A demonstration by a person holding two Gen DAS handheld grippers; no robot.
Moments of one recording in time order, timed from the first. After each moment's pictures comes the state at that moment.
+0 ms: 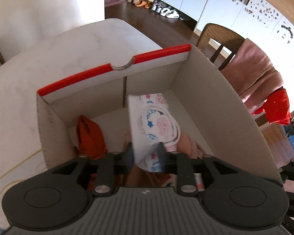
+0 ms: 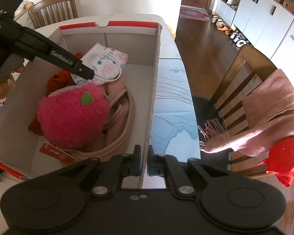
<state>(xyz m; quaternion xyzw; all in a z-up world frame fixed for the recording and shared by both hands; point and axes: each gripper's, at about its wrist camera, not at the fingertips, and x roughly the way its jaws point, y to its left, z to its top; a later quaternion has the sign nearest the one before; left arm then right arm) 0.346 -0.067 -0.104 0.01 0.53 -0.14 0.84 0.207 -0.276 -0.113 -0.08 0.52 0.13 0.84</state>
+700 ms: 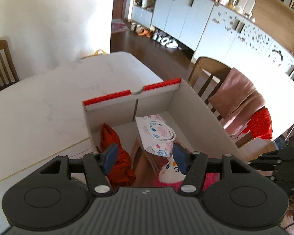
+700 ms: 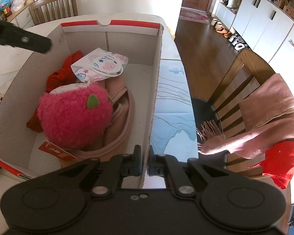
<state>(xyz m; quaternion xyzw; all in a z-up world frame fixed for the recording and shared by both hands) 0.284 -0.024 -0.028 -0.02 0.45 -0.15 0.88 0.203 -0.269 -0.112 -0.10 0.51 0.12 0.84</state>
